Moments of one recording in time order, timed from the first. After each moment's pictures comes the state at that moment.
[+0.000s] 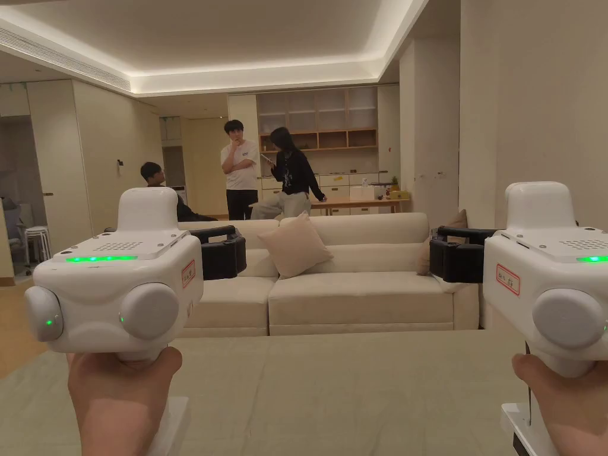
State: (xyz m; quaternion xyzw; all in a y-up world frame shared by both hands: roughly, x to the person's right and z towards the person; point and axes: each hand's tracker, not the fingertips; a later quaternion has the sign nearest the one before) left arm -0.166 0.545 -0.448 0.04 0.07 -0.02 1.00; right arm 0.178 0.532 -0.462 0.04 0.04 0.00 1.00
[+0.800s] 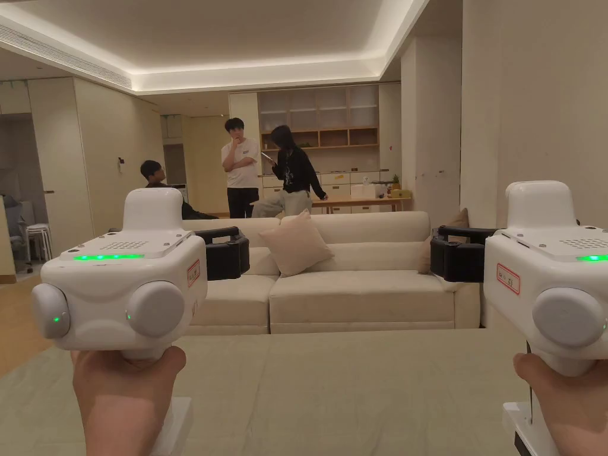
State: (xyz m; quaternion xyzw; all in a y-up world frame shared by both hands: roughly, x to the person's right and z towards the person) left arm -0.165 0.543 -0.452 0.03 0.07 -0.02 1.00; right arm 0.174 0.531 -0.466 0.04 0.04 0.01 1.00
